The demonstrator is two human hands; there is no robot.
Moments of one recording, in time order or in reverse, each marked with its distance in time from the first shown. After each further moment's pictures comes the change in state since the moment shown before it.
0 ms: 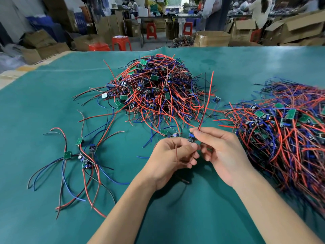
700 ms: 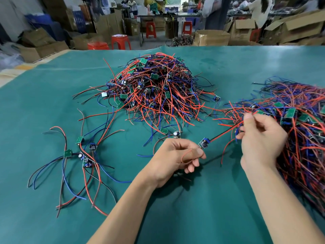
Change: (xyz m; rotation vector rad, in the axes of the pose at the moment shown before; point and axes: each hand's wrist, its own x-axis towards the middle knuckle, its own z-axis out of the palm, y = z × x) left_hand 0.000 0.000 0.000 0.150 -0.118 0.002; right_hand 0.027 -0.004 -0.052 -0.265 0.790 -0.473
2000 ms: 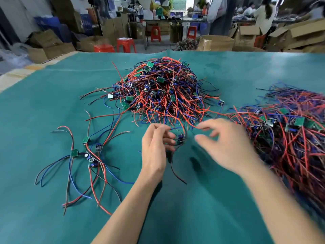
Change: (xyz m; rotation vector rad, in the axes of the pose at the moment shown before) left_hand 0.009 -0.003 -0.021 -0.163 0.704 0.281; right_hand -0.041 -0.059 0.019 -0.726 -0.821 -0.343
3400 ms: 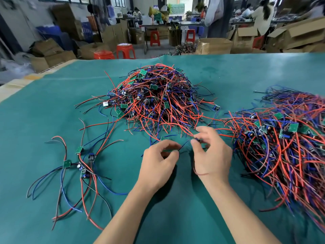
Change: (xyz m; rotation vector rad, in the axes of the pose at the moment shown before) left_hand -0.005 -0.009 0.003 0.677 -0.224 0.131; right_hand 0.003 0.015 0.059 0.373 0.432 0.156
